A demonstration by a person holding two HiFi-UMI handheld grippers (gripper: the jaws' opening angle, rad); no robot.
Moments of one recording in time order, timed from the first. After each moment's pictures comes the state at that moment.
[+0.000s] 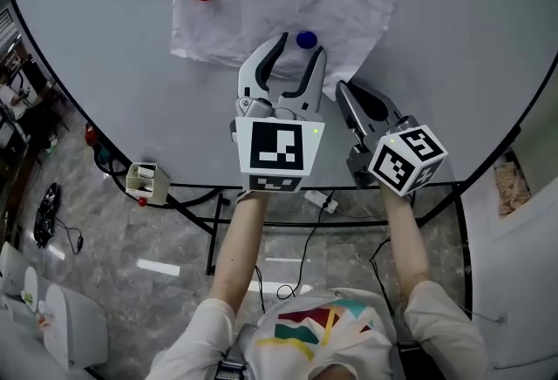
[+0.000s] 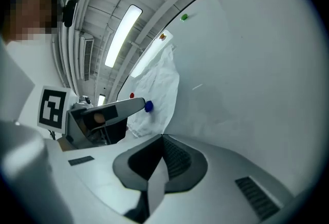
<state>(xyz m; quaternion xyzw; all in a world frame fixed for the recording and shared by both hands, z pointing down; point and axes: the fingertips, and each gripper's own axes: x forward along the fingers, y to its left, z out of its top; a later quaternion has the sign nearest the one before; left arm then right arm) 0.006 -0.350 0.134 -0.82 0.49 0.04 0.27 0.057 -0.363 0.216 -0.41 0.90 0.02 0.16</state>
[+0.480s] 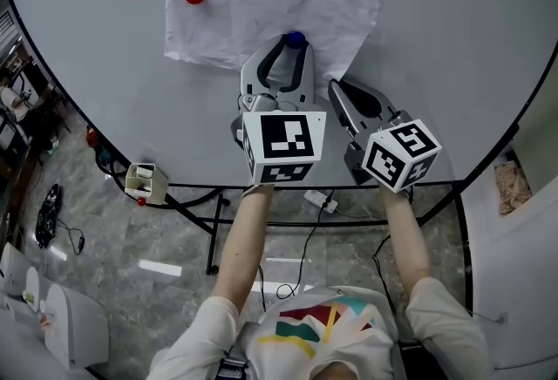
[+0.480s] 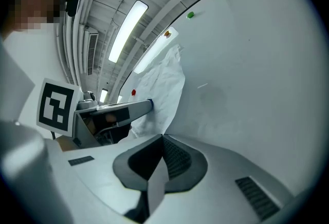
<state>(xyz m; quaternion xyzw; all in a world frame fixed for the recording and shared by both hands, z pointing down) 0.011 -0.366 0.140 -0.79 0.54 0.02 0.28 0.058 -0.364 0.217 -0.41 0.90 0.04 0.13</state>
